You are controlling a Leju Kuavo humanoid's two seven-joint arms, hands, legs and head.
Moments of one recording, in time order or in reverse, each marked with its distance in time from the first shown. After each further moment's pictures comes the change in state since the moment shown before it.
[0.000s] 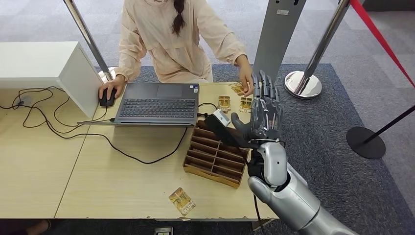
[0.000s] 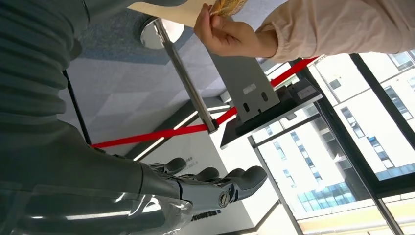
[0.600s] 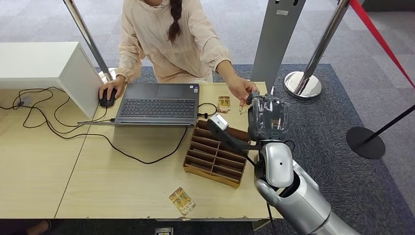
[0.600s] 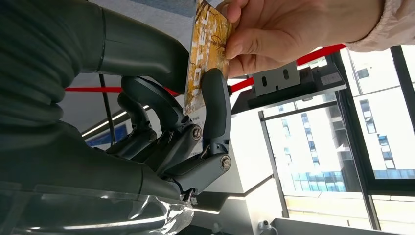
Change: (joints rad) left arm 0.003 0.001 0.007 0.002 -0.024 0.054 -0.050; right arm -0.001 -0.041 -0.028 -0.106 0.181 0.302 0.046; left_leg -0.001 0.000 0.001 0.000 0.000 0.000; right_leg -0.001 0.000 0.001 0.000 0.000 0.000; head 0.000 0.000
